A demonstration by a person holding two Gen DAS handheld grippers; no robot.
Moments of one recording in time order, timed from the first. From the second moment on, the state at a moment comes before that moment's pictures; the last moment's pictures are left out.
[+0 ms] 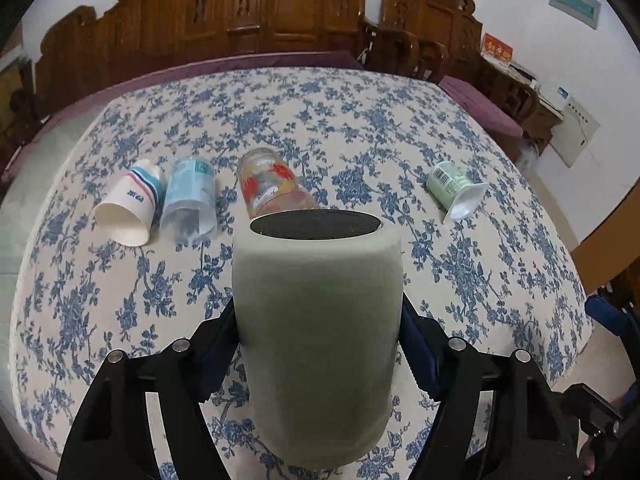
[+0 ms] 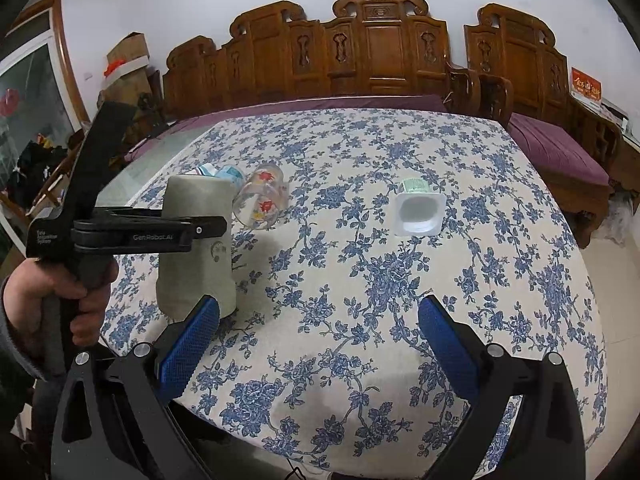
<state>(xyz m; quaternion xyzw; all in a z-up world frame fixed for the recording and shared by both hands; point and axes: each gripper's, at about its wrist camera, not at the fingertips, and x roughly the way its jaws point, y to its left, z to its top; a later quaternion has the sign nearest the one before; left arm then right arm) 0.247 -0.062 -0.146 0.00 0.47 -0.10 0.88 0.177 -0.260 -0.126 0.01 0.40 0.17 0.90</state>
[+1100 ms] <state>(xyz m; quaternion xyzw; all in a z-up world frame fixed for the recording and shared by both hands) 0.165 -0.058 -0.152 0.05 0.40 -0.10 0.91 0.170 -0.255 -0.122 0.01 0.39 0.16 0.91</state>
